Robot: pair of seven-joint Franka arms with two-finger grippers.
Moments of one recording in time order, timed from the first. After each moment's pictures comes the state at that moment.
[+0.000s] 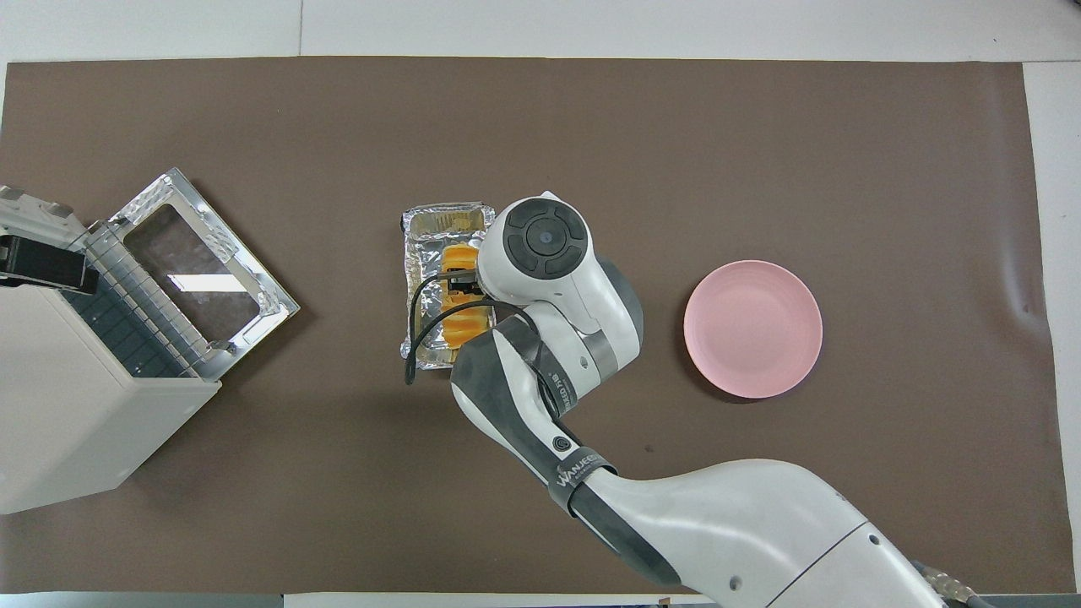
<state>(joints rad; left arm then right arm) -0.03 -0.05 0.00 -1.56 -0.03 1.48 0.10 0.59 0.54 0.04 -1.54 0.13 2.21 0.51</state>
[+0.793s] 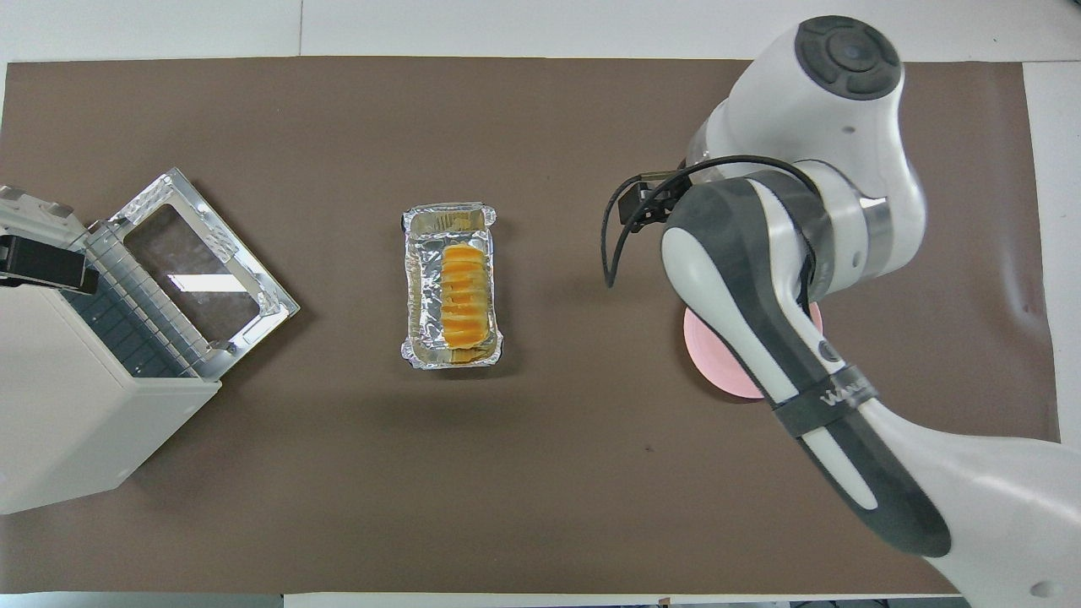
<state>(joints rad) -0.03 -0.05 0.00 -1.56 -0.03 1.48 0.10 0.26 0.37 0.03 -1.48 0.13 1.83 0.18</state>
